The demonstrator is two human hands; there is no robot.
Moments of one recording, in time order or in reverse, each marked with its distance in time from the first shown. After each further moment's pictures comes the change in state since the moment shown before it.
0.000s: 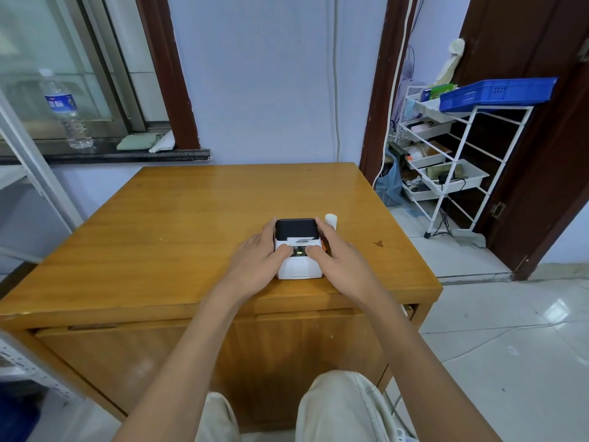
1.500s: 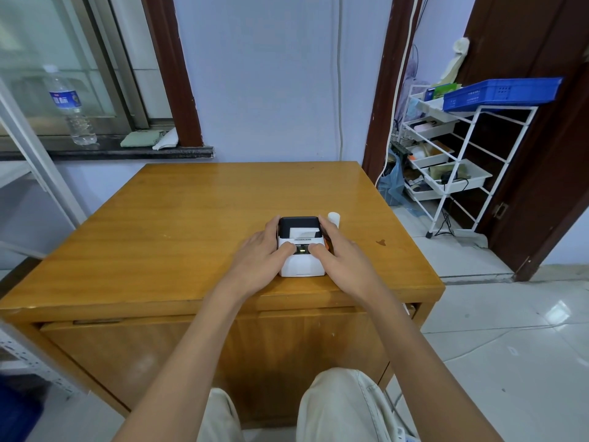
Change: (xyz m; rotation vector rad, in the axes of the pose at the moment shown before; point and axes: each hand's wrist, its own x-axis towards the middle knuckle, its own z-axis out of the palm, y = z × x) left_hand -0.002 0.000 -0.002 -0.031 -0.025 -0.002; right_hand 0.001 0.002 0.002 -0.002 0.006 -0.010
